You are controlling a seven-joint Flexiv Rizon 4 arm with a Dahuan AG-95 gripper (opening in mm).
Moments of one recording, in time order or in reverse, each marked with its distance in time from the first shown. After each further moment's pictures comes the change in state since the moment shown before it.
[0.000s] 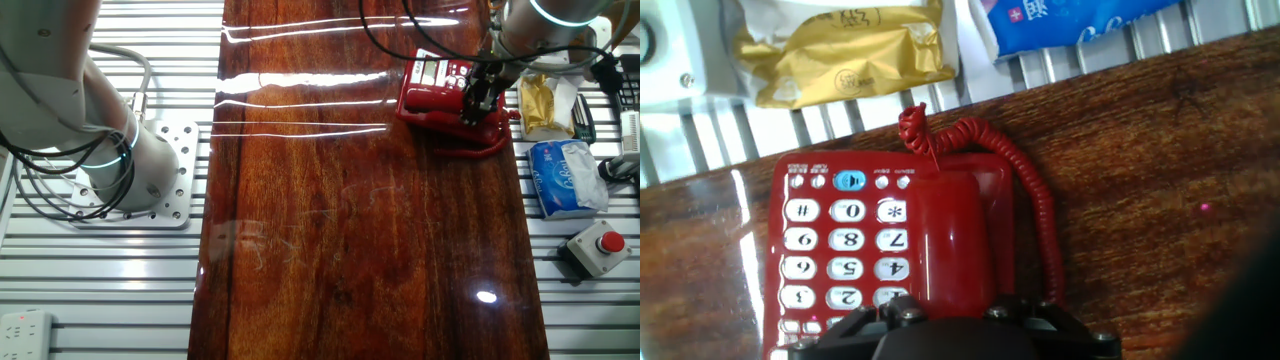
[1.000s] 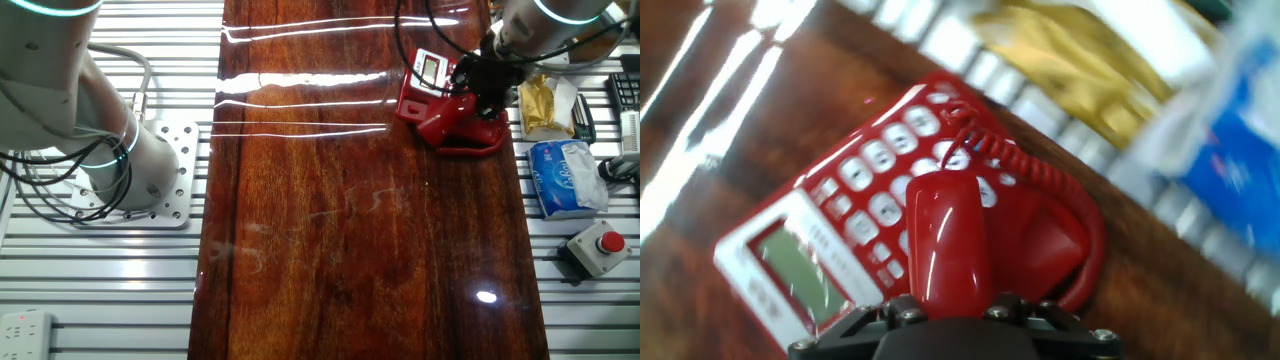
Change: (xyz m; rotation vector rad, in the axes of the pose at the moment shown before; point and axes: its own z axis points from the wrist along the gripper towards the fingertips) arm 0.000 0.000 0.000 0.009 0.000 -0.897
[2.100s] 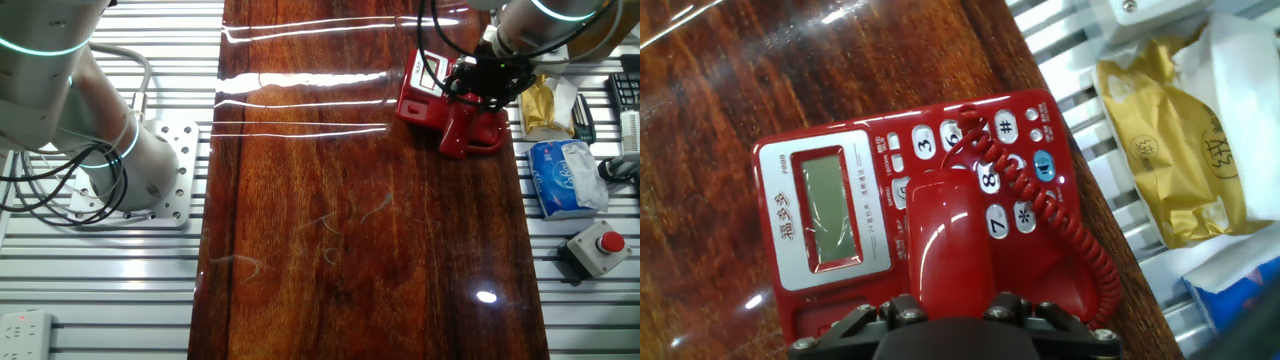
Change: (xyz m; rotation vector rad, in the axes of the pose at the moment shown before) arm -0.001 0.000 0.000 0.022 0.007 -0.322
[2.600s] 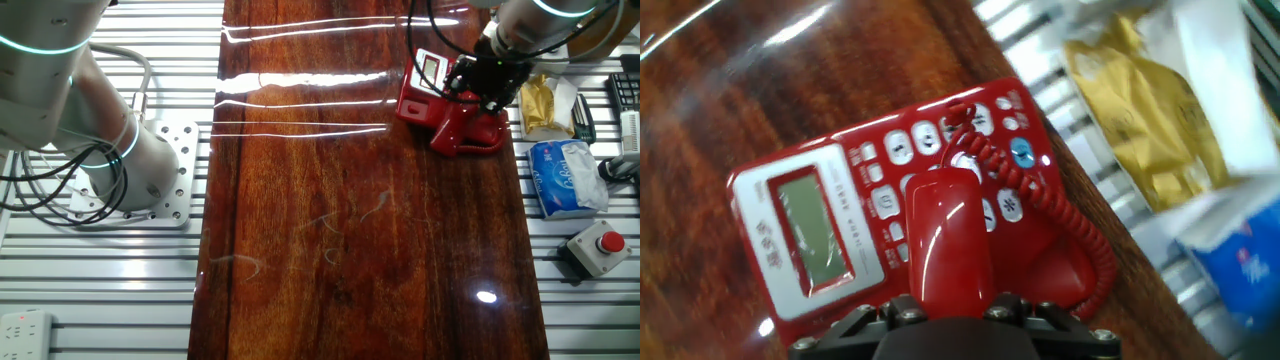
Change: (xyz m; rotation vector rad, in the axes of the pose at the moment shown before) arm 0.000 0.000 0.000 0.006 0.015 0.258
